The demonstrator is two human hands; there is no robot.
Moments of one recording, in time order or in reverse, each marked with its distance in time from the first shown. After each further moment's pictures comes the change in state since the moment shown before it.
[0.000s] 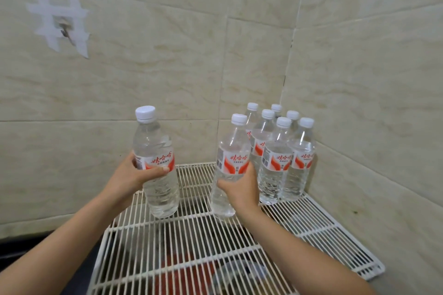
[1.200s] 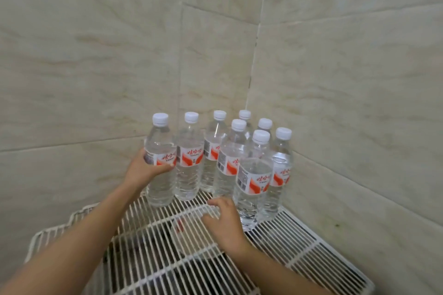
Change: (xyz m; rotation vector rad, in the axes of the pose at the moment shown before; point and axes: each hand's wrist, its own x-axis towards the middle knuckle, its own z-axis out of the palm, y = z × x) left_hand 0.182 -0.051 0.088 0.121 -0.099 0.041; right_hand 0.048 0.047 0.002 -0.290 -0.155 0.079
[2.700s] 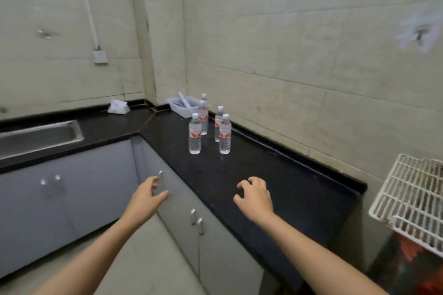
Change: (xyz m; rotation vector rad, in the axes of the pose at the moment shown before) left_hand -0.800 0.034 -0.229 0.554 1.233 -0.644; right_hand -0.487 -0.146 0.188 -0.238 -0.822 -1.014
